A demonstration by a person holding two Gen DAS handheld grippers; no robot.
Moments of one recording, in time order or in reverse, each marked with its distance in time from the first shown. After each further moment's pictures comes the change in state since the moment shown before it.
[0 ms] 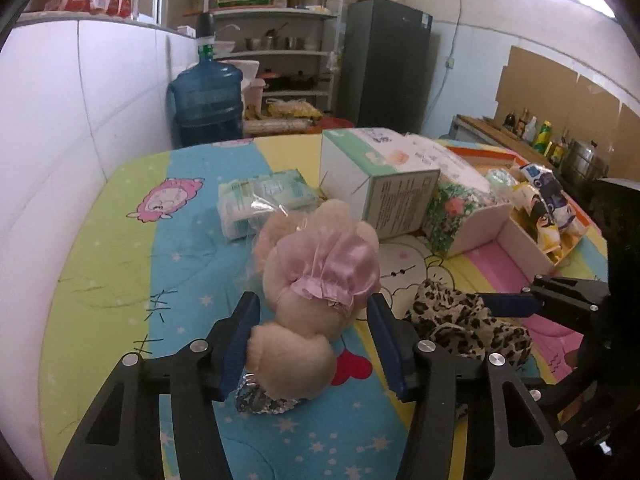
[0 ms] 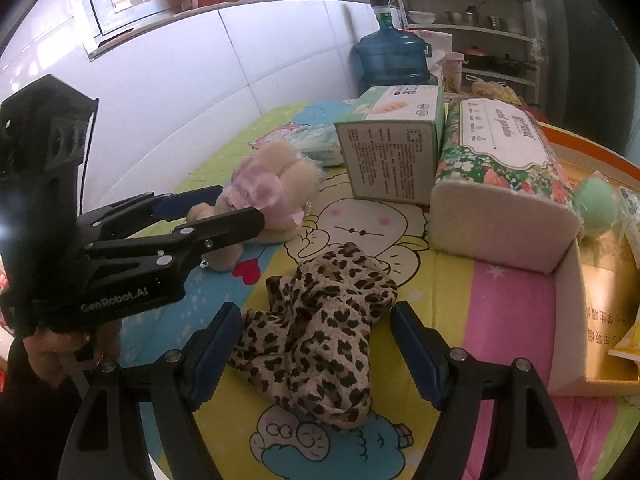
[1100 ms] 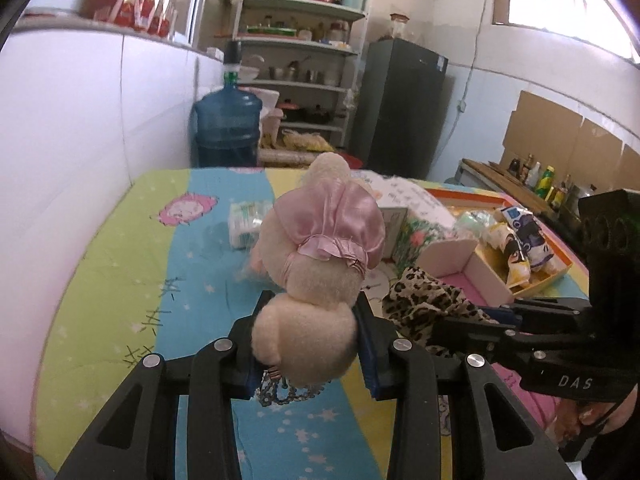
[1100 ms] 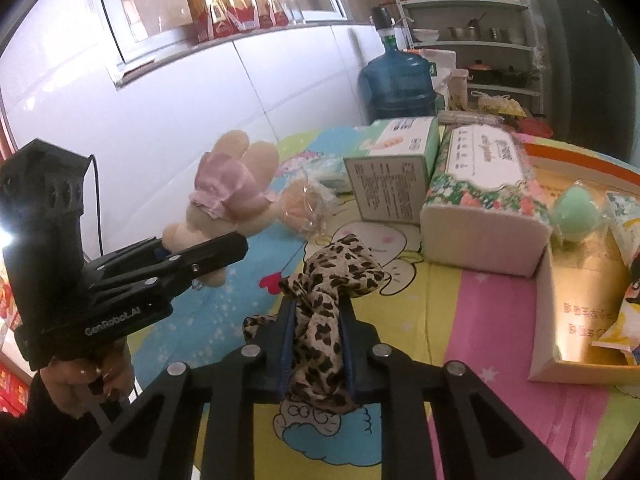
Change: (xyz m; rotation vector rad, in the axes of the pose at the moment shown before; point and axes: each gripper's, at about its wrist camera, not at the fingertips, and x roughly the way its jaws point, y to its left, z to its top) left arm -0.057 -0.017 -0.017 -0.104 -0.146 0.020; right arm -0.046 -0.002 -0.010 0.018 -0.106 0.069
